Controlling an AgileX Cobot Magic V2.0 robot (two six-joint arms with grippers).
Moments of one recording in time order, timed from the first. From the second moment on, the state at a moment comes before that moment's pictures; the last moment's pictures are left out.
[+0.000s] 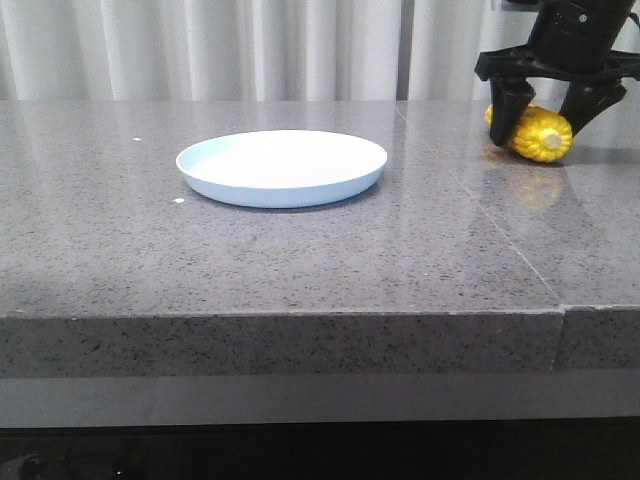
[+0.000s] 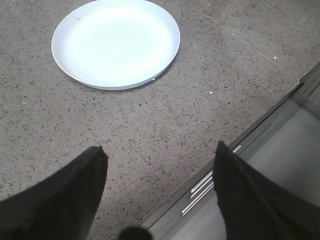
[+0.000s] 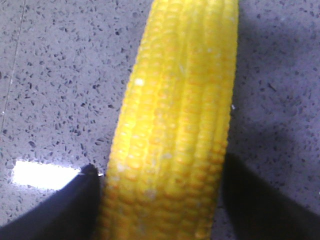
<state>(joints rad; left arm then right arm) -0.64 0.83 -0.82 -0.07 0.69 0.07 0.06 2.07 -1.87 0.09 0.95 -0.06</state>
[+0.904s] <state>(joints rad) -0.64 0.83 -0.82 -0.07 0.69 0.07 0.37 1.77 -1.87 0.16 1.09 -0.02</state>
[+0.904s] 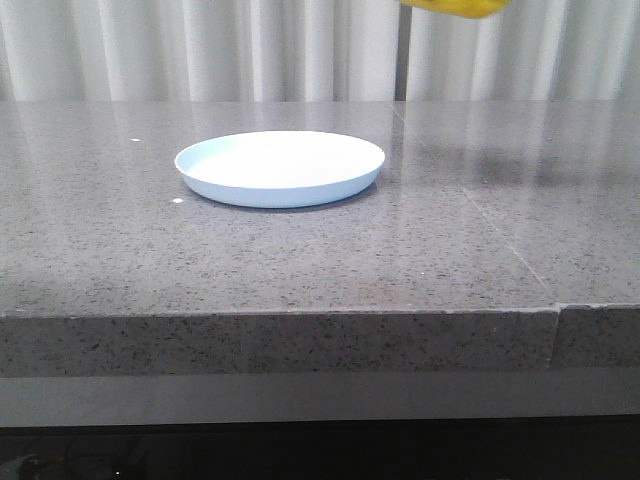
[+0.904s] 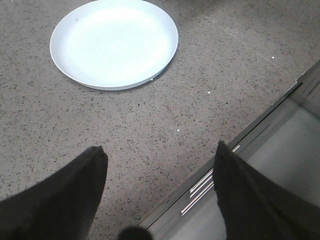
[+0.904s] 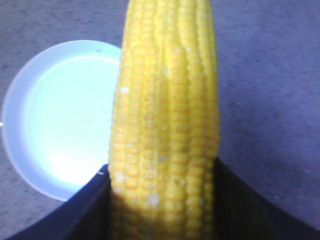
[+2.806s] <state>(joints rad) -0.64 0.83 -0.82 -0.07 0.69 0.07 0.56 0.89 -1.14 0.01 1.01 0.10</state>
